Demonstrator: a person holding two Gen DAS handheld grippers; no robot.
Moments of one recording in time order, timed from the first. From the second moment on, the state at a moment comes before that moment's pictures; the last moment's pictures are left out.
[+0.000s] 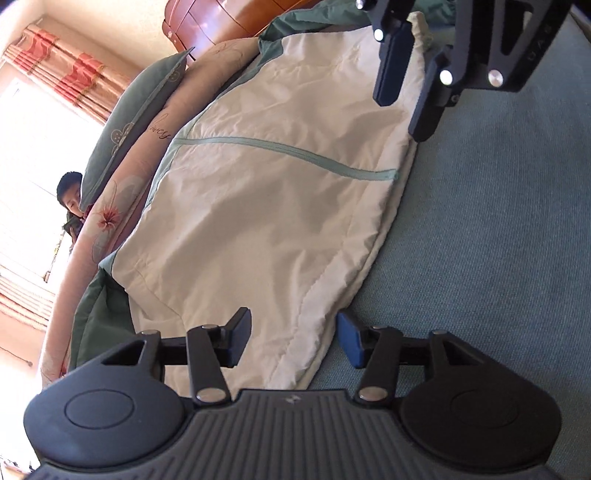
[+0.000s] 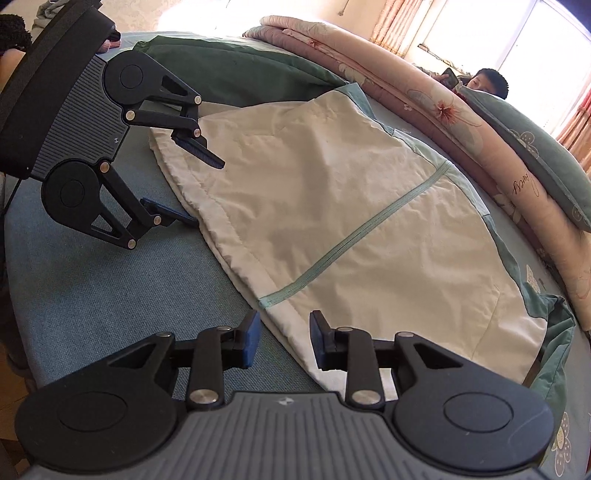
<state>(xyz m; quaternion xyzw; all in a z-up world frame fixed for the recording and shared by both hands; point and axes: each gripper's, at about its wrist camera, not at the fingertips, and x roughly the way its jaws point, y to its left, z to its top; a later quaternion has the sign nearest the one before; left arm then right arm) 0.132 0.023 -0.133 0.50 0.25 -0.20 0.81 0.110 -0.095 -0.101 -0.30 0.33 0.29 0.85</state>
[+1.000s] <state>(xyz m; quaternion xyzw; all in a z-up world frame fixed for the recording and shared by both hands) 0.143 0.020 -0.140 0.53 0.17 -0.18 0.81 0.099 -0.015 -0.124 -0.43 0.20 0.29 0.83</state>
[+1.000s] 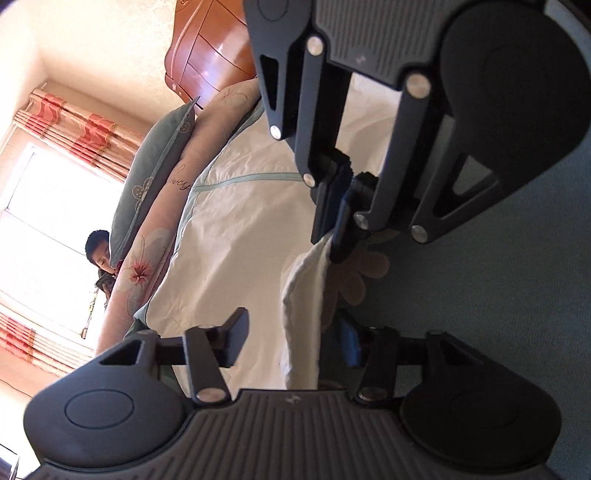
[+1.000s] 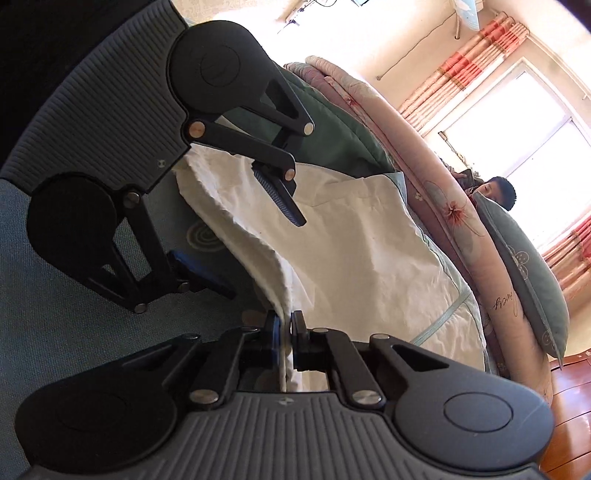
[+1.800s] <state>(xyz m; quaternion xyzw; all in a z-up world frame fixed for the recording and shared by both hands) 0.176 0.012 -0.029 0.40 0.15 -0.10 0.90 0.117 -0.246 -0.135 0.02 0.37 0.00 0.93</state>
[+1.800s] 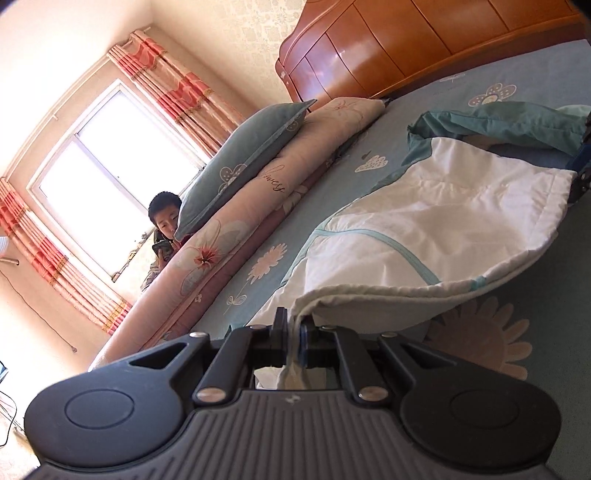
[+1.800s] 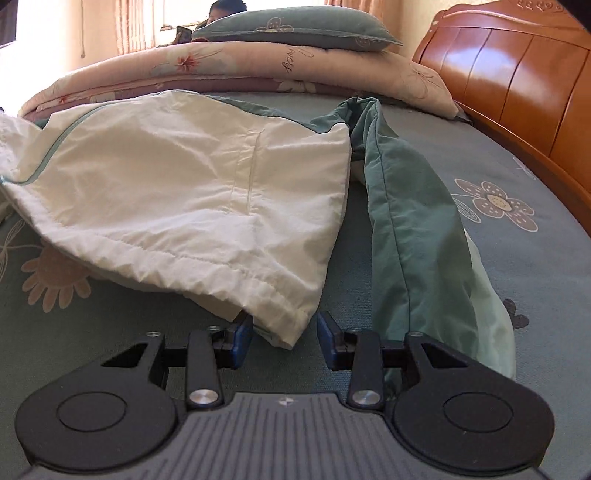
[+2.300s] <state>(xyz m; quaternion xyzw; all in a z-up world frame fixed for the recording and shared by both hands) 0.164 0.020 -0.052 0.44 0.17 -0.12 0.87 0.109 -0.275 -0.081 -0.16 0.43 0.05 0.89</state>
